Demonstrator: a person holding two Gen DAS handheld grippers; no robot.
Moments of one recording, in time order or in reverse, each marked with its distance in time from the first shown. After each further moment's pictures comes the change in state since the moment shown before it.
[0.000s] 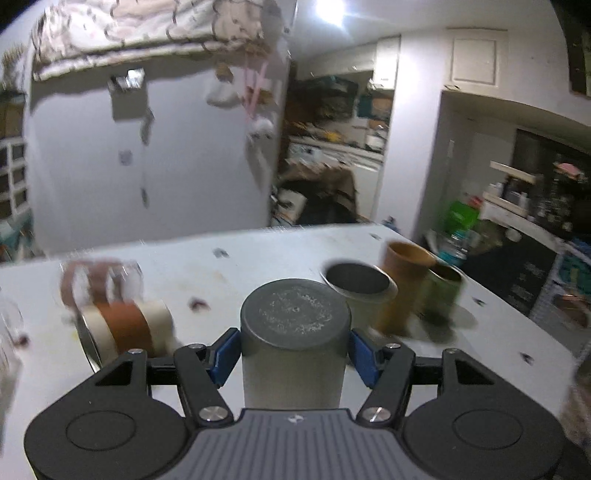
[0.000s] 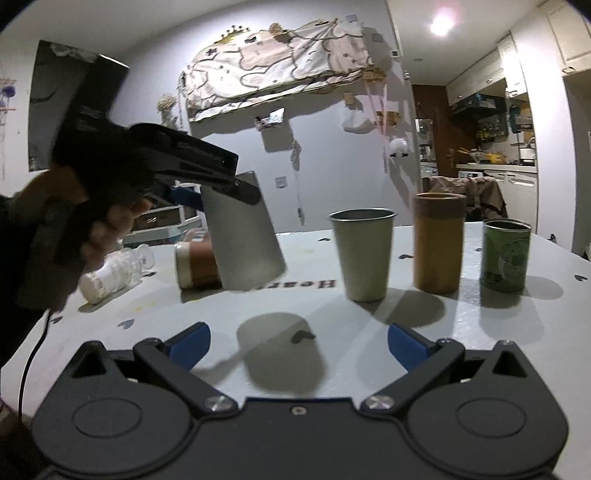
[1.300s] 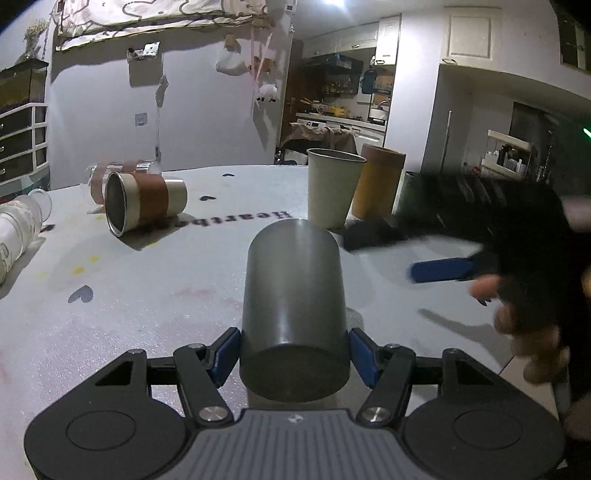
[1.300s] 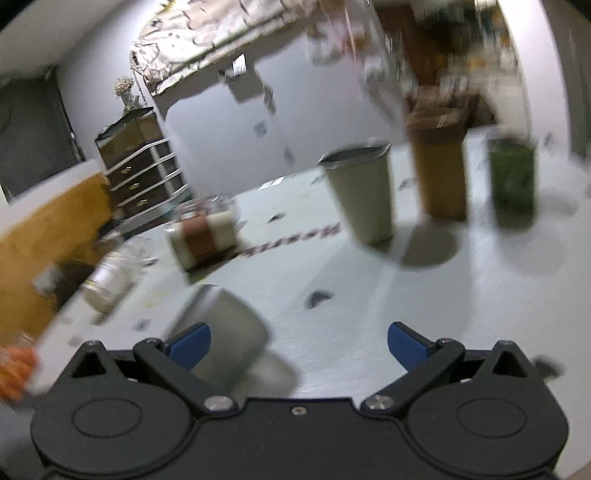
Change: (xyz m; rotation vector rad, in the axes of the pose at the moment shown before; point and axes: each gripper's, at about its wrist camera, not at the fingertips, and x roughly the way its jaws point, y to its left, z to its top) left arm -0.063 -0.020 -0.141 -0.001 0.047 0.044; right arm 0.039 -0.024 0.029 0.348 0.292 0.084
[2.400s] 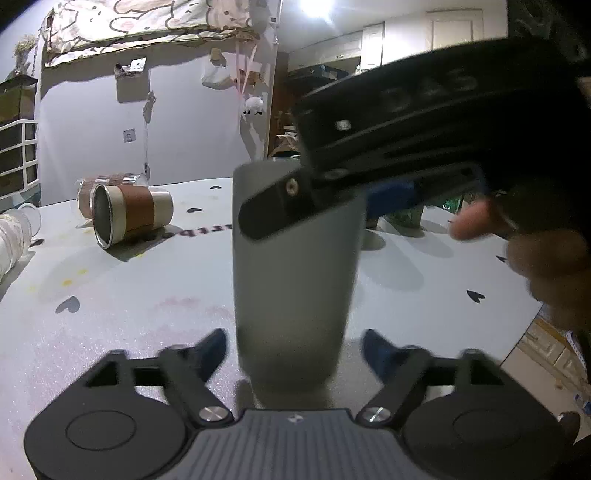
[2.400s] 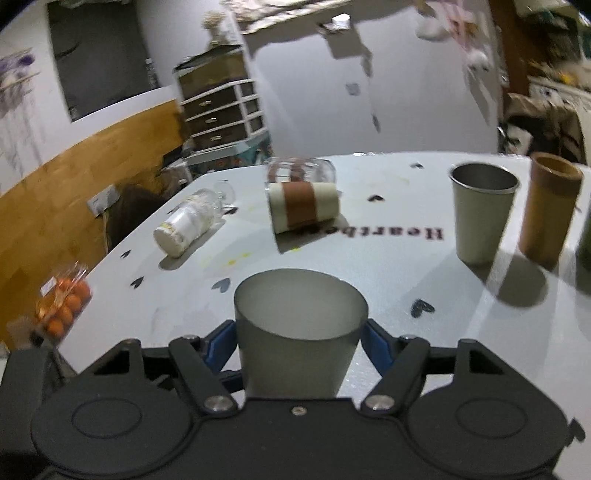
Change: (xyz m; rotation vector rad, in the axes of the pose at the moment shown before) left arm 0.005 -0.005 -0.008 0.035 -0.056 -0.021; right arm -0.003 0.082 0.017 -0.373 0.098 0.075
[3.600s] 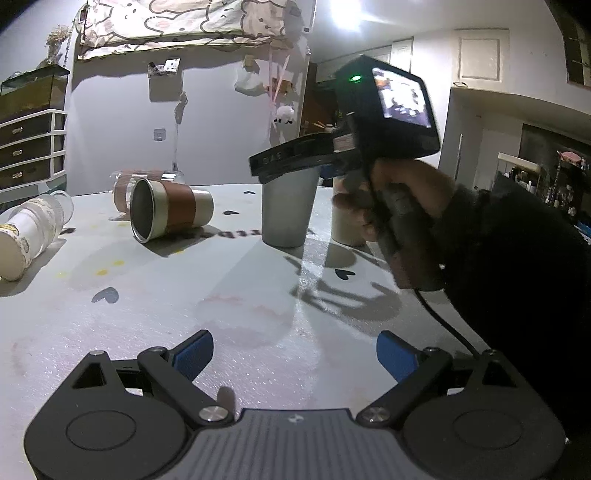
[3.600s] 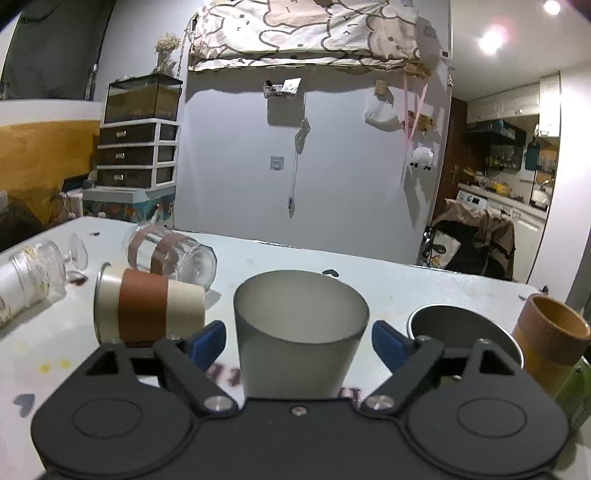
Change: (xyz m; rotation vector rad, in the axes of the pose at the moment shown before) left arm -0.011 0.025 -0.005 -0.064 -0.034 0.060; right arm 0.129 -0.049 0.073 -0.127 -0.249 -0.369
